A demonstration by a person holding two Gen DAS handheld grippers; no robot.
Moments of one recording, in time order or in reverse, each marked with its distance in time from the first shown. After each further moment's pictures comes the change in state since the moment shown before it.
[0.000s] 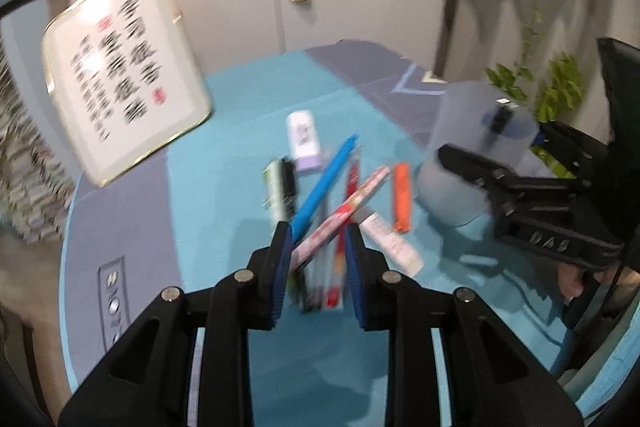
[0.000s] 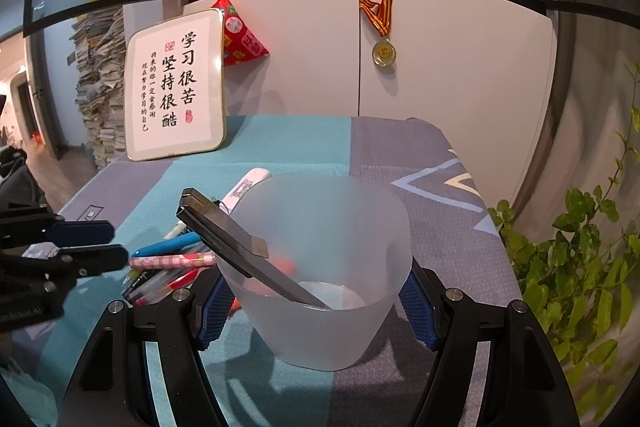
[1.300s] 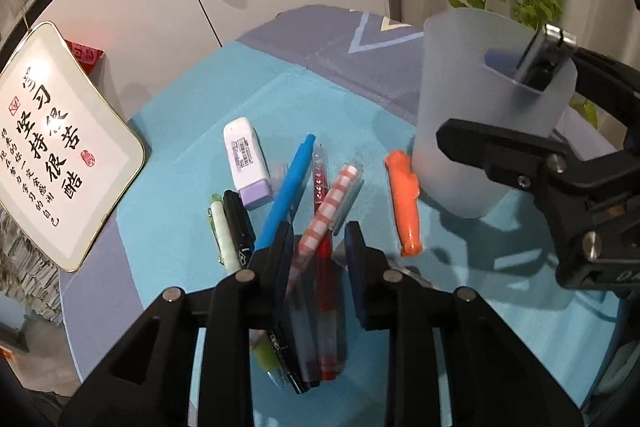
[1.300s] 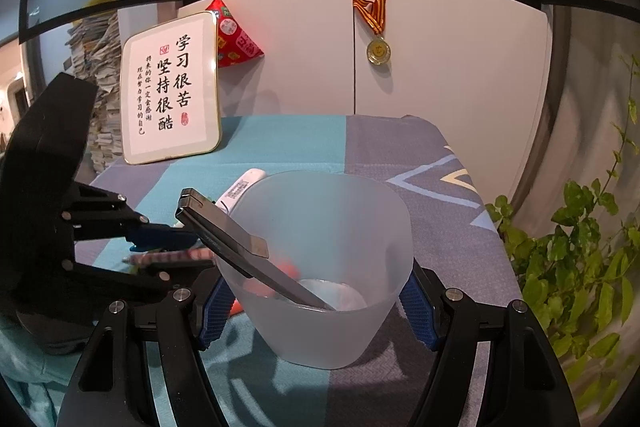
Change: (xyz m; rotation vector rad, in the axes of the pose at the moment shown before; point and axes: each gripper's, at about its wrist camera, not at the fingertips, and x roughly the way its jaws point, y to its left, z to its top) left arm 0.062 -0.023 0.018 0.275 0.127 -0.022; right arm 0.000 -0.002 -0.001 0.026 0.000 -0.001
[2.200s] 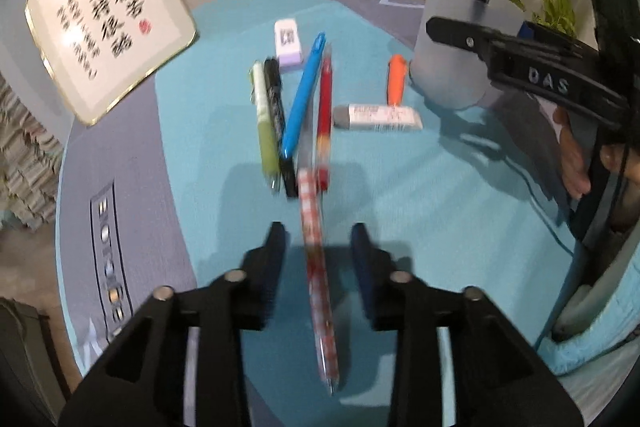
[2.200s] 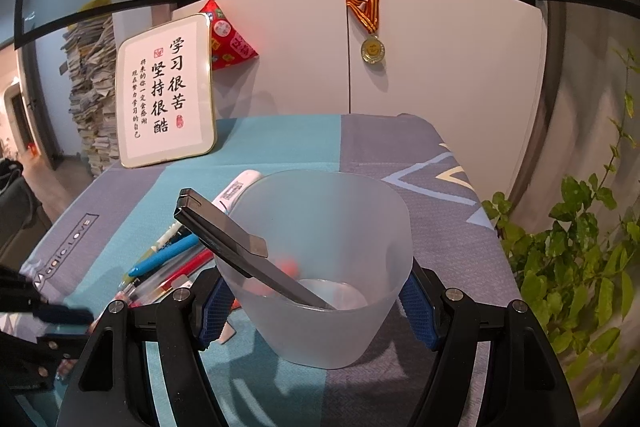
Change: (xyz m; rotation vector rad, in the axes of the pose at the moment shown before) left arm -0.054 -0.005 -0.073 -0.231 0.122 0.000; right arm 0.000 -0.005 0.000 0.024 -0.003 -0.010
